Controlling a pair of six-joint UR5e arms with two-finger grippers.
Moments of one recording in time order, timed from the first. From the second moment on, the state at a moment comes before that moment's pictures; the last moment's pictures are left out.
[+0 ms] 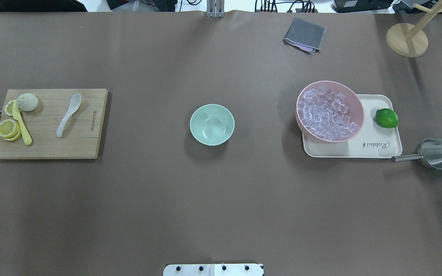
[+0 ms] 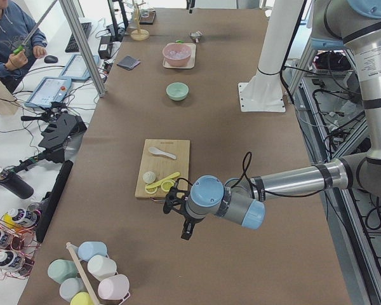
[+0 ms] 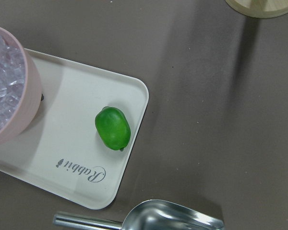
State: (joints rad) left arm -1.54 -1.27 -1.64 -2.15 -2.41 -0.03; right arm 1.39 -1.74 1.82 -1.13 2.44 0.21
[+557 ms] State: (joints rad) left arm -1.54 -1.27 -1.66 -2.15 -2.40 -0.03; right arm 1.39 -1.74 1.77 -1.13 2.42 0.20
